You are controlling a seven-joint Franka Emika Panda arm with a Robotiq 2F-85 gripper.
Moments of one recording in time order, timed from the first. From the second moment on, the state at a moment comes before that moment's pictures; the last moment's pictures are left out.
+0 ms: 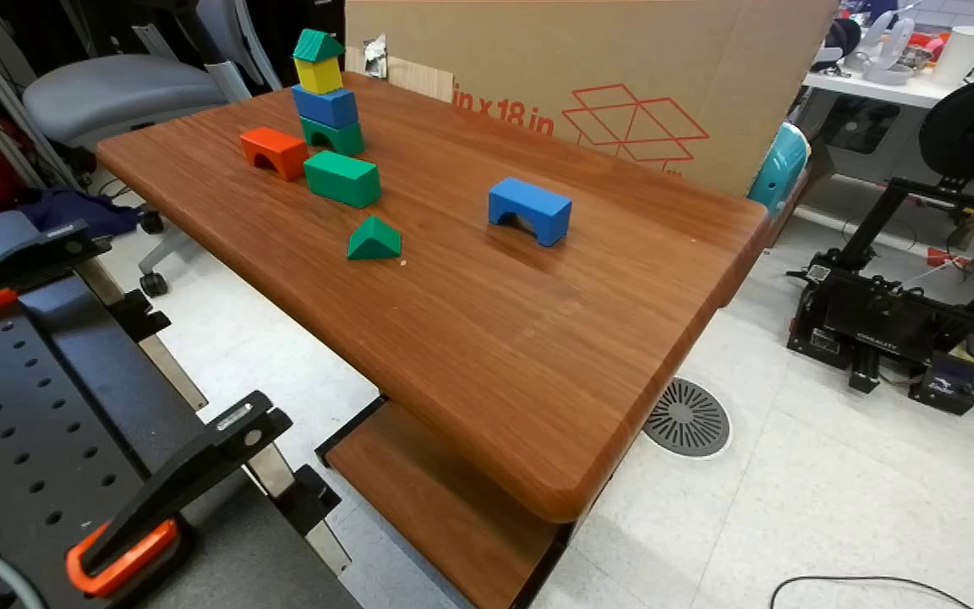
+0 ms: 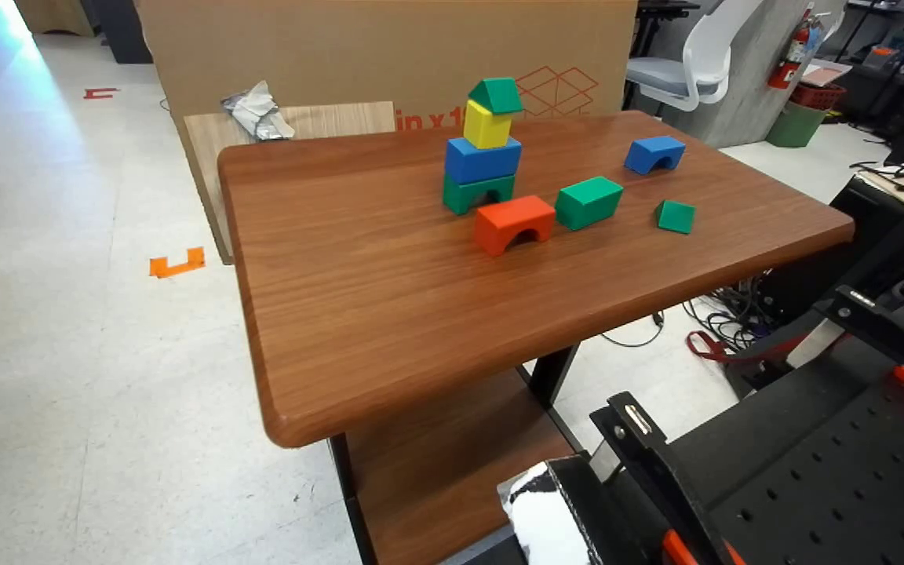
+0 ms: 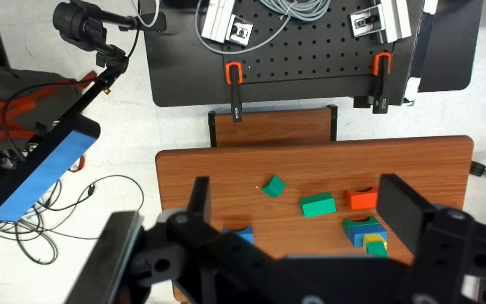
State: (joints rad) arm -0.08 -0.71 -0.13 -2.38 -0.11 1.65 -0.15
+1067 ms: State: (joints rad) arm -0.06 -0.56 -0.08 -2.51 -0.11 1.91 -0.15
